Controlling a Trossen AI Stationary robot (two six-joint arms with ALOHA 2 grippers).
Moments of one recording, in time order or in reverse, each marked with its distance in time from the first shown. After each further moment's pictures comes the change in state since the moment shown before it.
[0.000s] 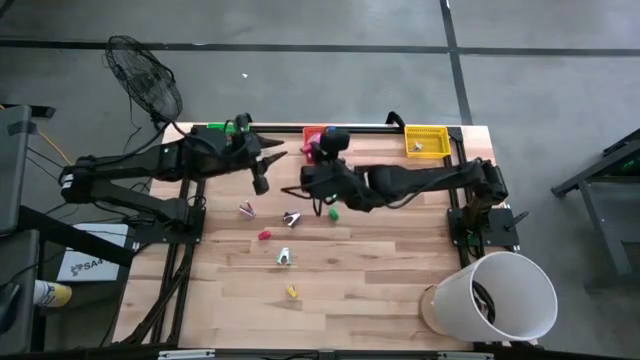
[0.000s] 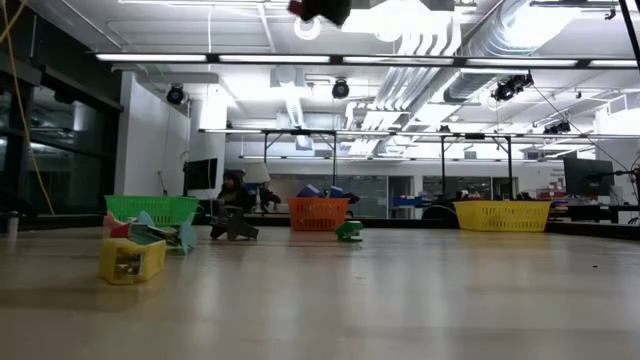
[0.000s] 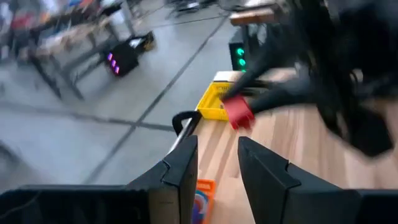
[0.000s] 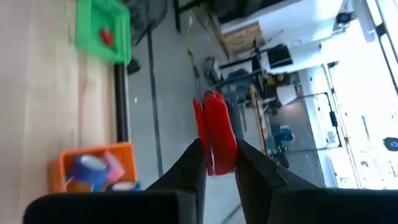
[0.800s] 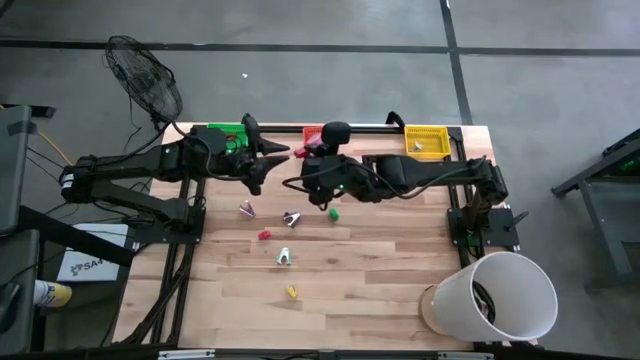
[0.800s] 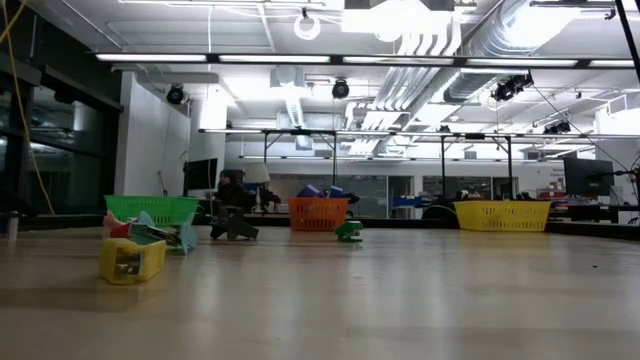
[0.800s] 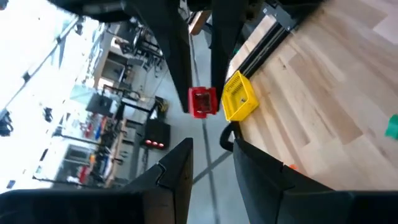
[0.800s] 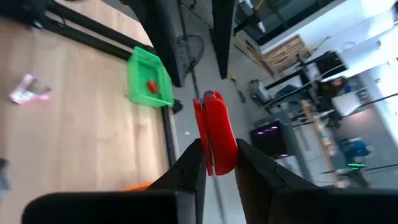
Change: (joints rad) left arm 0.000 0.005 0.000 0.029 0.092 0.872; right arm -0.004 0.000 0.168 -0.158 -0.235 0.217
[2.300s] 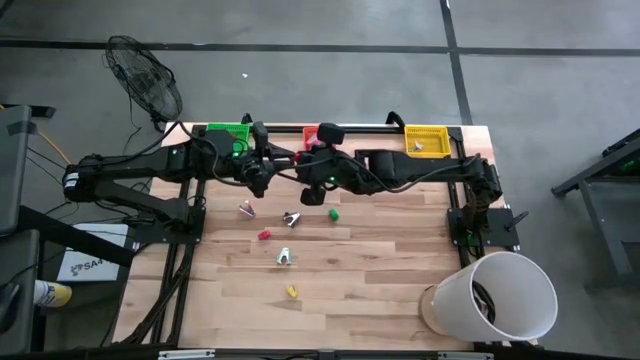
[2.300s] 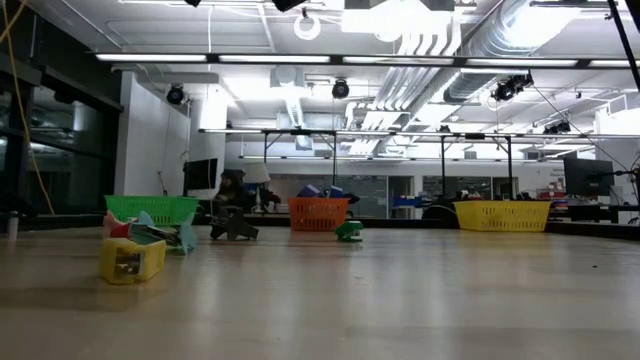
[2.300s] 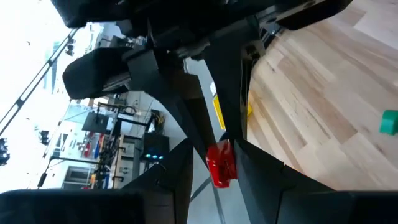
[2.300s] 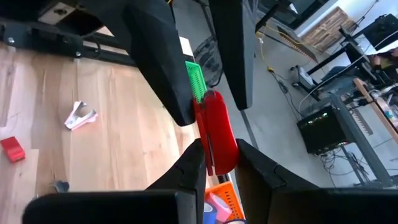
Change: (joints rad) left arm 0.000 0.037 -0.001 0.023 0.049 0.073; right arm -0.049 0.034 -0.002 0.000 -0.179 0.218
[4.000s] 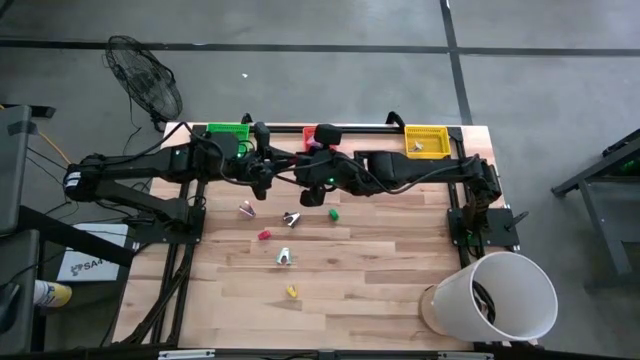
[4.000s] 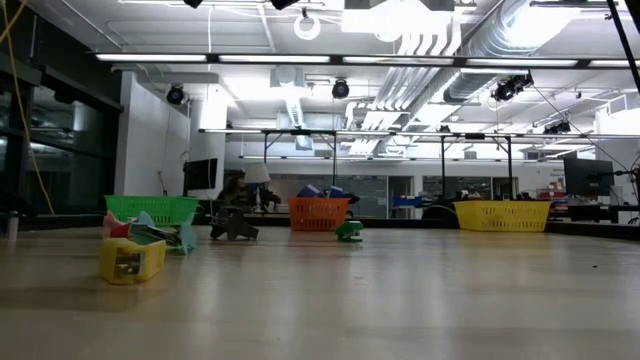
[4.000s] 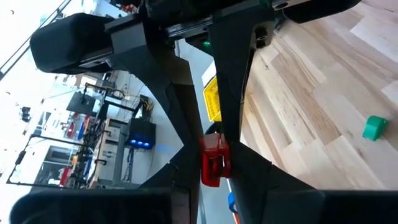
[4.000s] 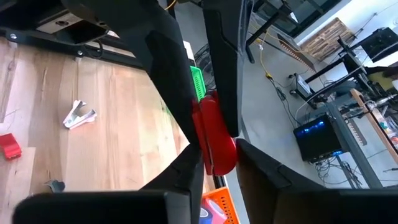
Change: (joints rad) left arm 0.000 0.020 0.002 -0.046 -0.038 -0.116; right arm 0.006 0.001 -0.001 0.025 0.001 -0.052
